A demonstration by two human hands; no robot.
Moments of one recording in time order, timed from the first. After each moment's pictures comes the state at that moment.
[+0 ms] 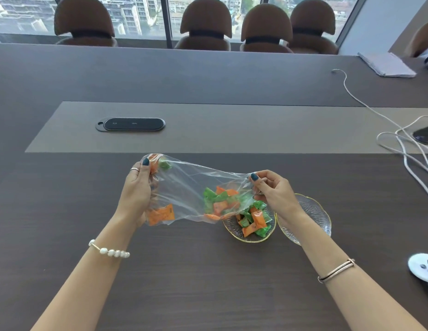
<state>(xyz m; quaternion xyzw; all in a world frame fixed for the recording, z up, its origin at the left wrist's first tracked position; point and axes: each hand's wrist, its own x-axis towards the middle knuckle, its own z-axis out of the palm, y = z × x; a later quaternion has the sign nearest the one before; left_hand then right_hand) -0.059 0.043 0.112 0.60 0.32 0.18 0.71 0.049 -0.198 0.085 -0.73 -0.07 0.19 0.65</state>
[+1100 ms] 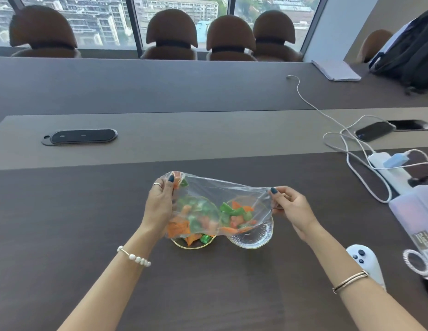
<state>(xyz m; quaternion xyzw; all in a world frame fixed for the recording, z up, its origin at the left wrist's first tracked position) 0.004 -0.116 0.101 0.64 0.29 0.09 0.70 0.097 -0.381 0.072 -0.75 0.03 0.15 0.65</state>
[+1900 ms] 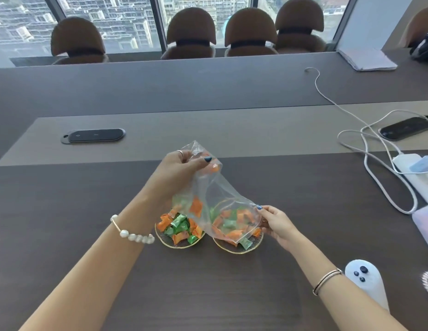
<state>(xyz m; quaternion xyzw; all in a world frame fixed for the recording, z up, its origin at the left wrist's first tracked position) 0.052 -0.195 0.183 0.73 0.24 0.00 0.64 0.128 -0.407 0.006 -0.70 0.12 0.33 0.63</state>
